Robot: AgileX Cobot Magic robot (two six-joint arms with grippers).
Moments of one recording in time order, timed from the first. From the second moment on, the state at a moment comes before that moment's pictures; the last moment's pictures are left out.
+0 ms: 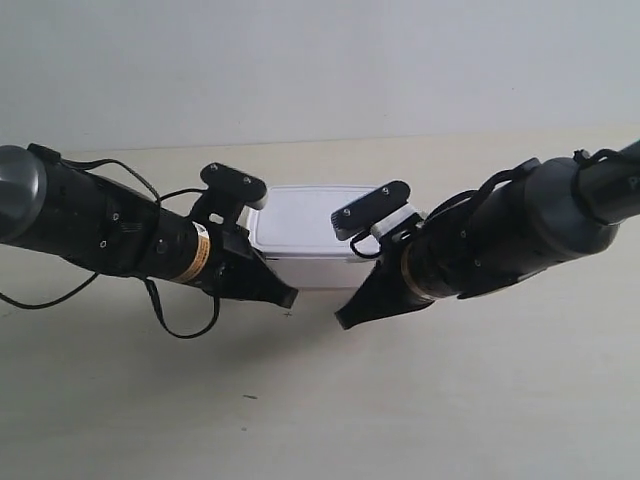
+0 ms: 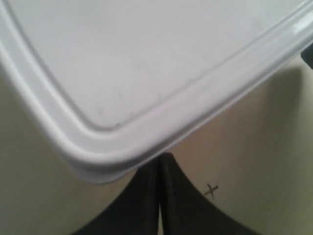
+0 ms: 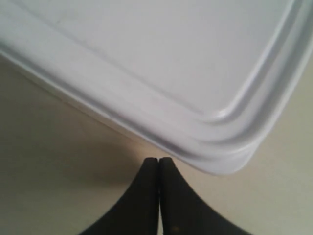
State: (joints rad) left arm -0.39 2.03 -1.05 1.59 -0.17 -1.54; right arm 0.57 2.01 -0.97 -1.47 0.17 1.43
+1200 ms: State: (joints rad) left arm -0.38 2.16 -1.27 1.49 -0.06 -1.54; right arm 0.45 2.10 -1.18 -1.39 -0.11 1.56
